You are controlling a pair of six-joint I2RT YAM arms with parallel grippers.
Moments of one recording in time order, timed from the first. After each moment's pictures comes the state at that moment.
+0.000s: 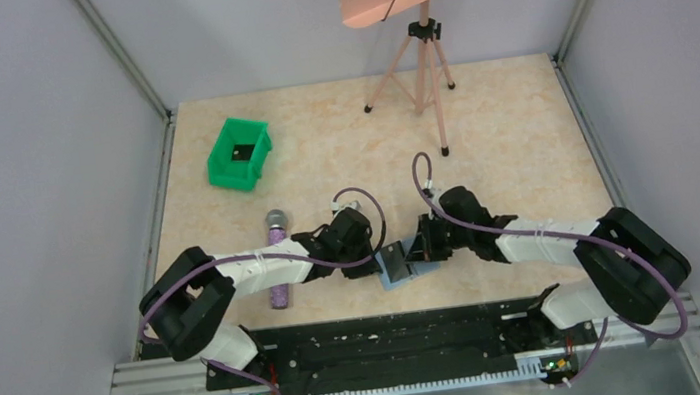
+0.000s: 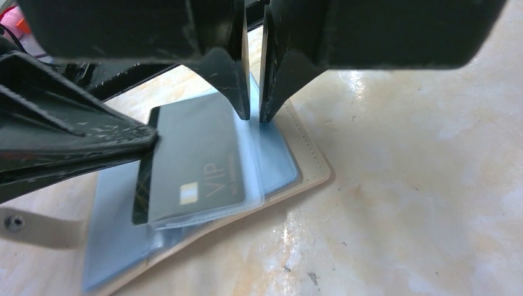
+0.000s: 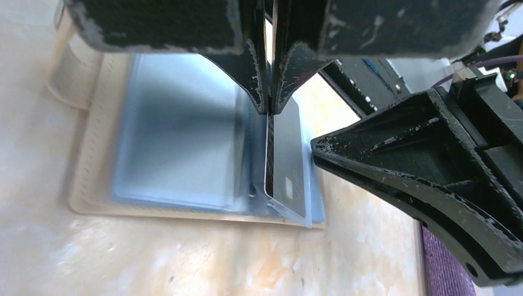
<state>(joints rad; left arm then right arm) -0.91 1.52 0.72 -0.16 0.04 -0.97 0.66 1.37 0.45 0.15 -0.39 0.70</state>
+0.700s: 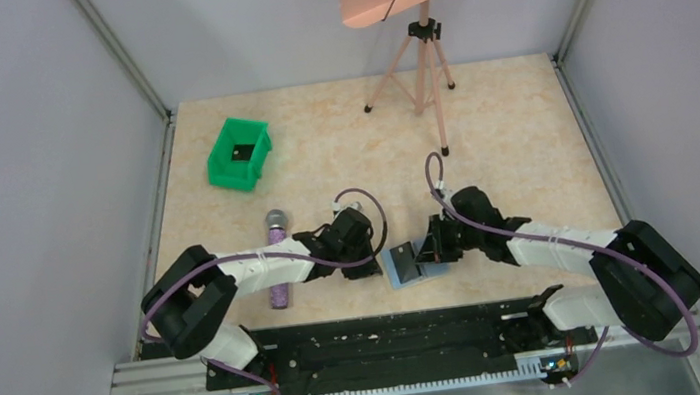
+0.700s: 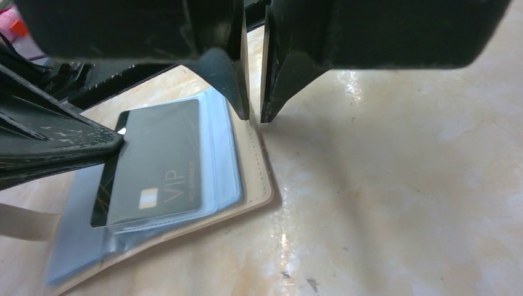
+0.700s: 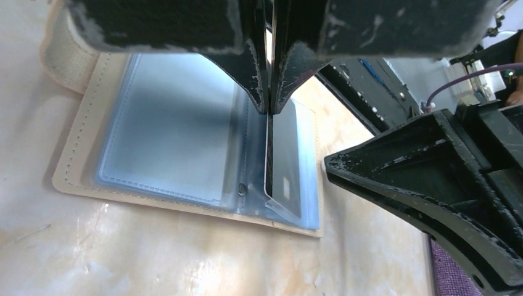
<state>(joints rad) -0.91 1.53 0.73 -0.18 0.04 -0.96 0.58 1.26 0.42 0.06 -0.42 0.66</state>
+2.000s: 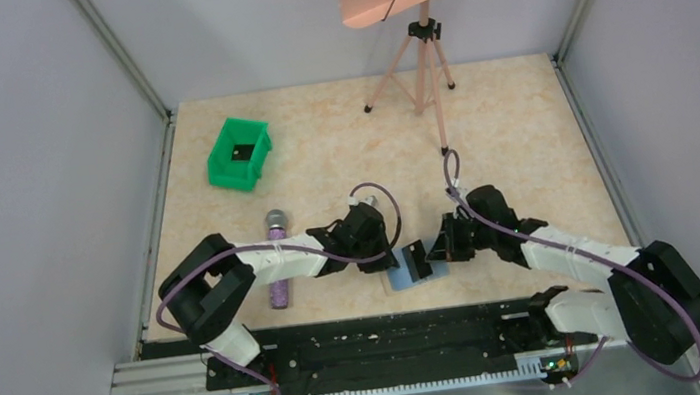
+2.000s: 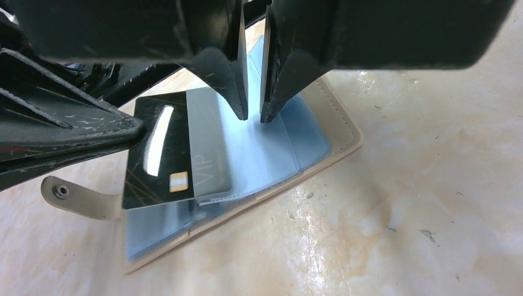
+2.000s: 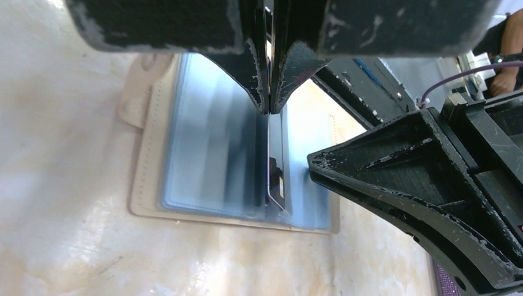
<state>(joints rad) -0.93 1.64 0.80 -0.06 0.09 -0.97 0.49 1.16 0.38 -0.02 -0.45 0.65</state>
